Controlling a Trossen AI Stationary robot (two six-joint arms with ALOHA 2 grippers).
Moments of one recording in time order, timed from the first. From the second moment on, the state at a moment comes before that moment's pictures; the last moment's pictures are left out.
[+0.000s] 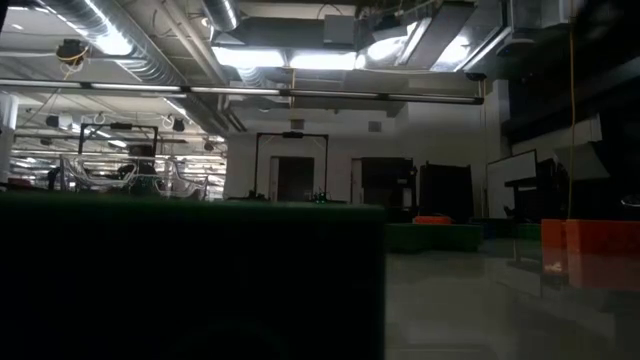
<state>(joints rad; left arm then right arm) -0.39 1.85 1.48 0.04 -0.29 -0.02 0.83 1.08 0.55 0.27 0.65 0.72</state>
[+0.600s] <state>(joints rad) -0.48 1.85 1.48 0.13 -0.29 0.17 0.47 1.14 0.55 0.53 -0.18 0.29</state>
